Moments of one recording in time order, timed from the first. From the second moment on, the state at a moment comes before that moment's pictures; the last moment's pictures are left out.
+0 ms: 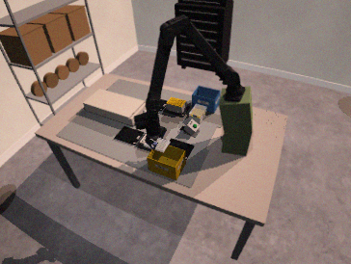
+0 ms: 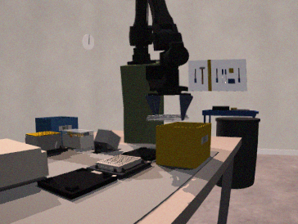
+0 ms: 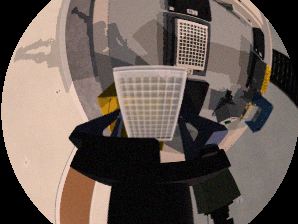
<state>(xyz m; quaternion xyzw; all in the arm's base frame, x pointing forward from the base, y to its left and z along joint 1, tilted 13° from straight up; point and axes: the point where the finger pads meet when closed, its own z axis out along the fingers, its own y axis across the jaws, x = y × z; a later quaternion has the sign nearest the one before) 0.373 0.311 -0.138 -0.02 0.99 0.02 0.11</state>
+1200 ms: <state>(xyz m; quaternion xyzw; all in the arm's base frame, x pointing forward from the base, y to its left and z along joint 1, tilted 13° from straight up) 0.302 0.339 -0.151 -0.02 0.99 0.02 0.11</state>
